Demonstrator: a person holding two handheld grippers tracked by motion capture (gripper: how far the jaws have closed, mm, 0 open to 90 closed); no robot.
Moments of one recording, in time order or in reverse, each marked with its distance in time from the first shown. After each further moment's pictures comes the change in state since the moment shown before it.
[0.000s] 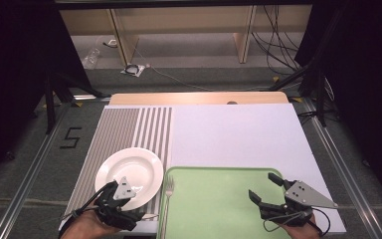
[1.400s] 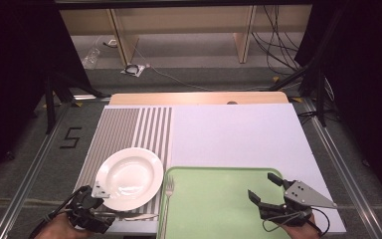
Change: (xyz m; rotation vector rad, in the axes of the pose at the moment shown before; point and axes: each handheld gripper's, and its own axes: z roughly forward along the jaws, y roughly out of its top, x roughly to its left) left arm 0.040 -0.051 -0.008 0.232 0.080 -0.139; right arm 0.001 0.000 0.001 0.002 0.002 -0.007
